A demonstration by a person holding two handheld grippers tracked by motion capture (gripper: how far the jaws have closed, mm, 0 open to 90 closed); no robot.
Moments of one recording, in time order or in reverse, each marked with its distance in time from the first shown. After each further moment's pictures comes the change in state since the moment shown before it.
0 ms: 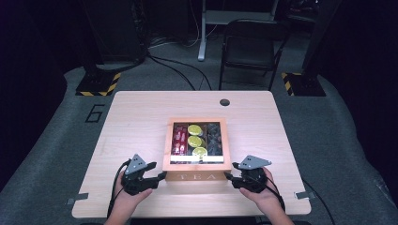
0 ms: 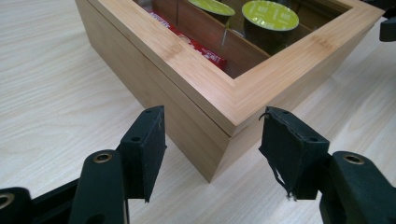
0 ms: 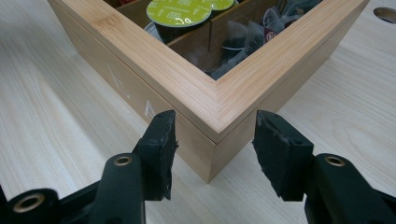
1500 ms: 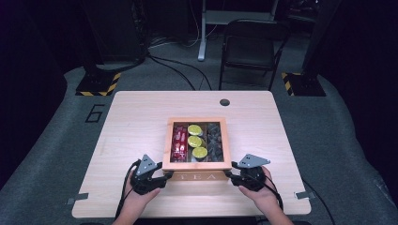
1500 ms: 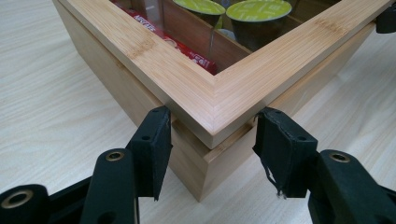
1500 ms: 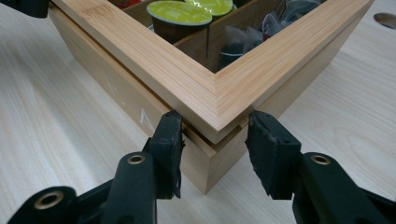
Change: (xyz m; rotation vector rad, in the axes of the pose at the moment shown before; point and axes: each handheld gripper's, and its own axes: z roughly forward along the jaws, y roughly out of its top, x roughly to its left) left arm -0.015 0.005 0.017 -0.002 0.027 0.036; right arm -0.003 0.001 0.006 -0.022 0.000 0.002
